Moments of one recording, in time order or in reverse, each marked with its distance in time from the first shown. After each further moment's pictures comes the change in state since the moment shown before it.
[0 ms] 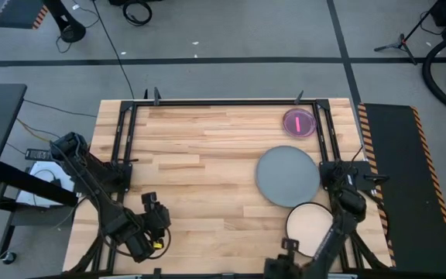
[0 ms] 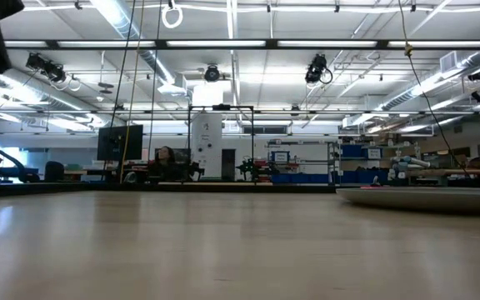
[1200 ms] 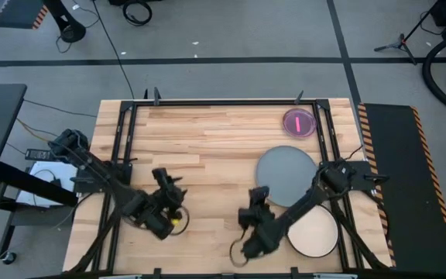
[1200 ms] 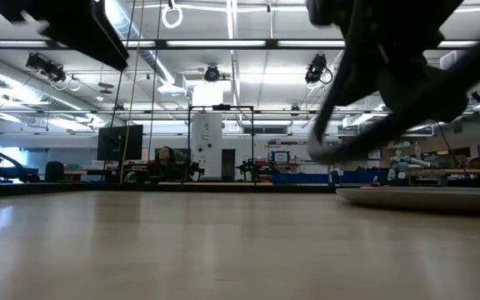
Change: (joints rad) left arm 0.240 -0.029 0.001 -0.018 -0.376 0.315; right arm -0.327 -0.096 -0.342 -0.144 0.674 -0.418
